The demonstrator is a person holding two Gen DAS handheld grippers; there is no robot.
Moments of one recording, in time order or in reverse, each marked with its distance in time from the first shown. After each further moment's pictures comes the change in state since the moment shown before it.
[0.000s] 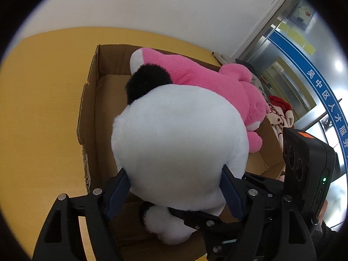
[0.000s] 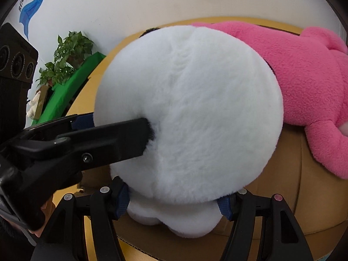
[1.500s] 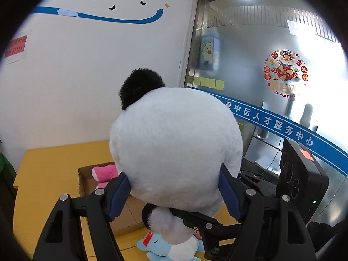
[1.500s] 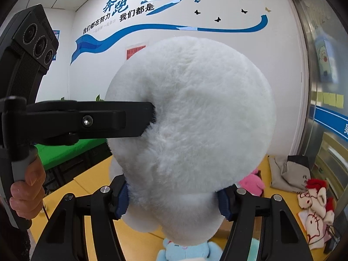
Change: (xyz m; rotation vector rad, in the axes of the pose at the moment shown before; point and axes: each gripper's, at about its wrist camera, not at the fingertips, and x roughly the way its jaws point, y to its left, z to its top) left arm -0.272 -0.258 -0.077 0.417 -0.516 -0.033; right arm -0.347 0.133 -0.128 -0.360 -0.708 -0.118
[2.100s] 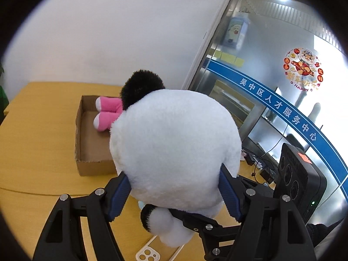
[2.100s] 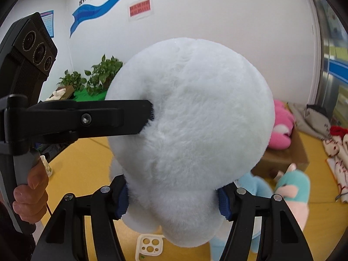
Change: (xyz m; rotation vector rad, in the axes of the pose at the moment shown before) left arm 0.013 0.049 -0.141 -0.242 0.142 -0.034; right arm 0.029 0.046 -0.141 0.047 0.250 0.087
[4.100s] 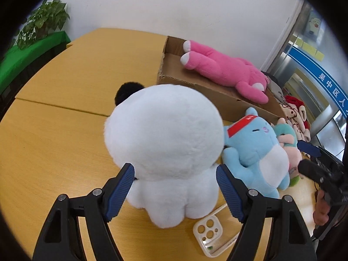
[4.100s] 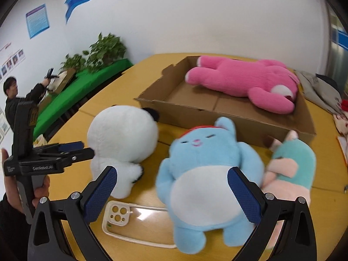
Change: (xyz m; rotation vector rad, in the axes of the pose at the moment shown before) left arm 0.033 0.094 -0.122 -0.286 0.180 0.439; right arm 0.070 -0.096 -0.040 -0.090 0.263 0.279
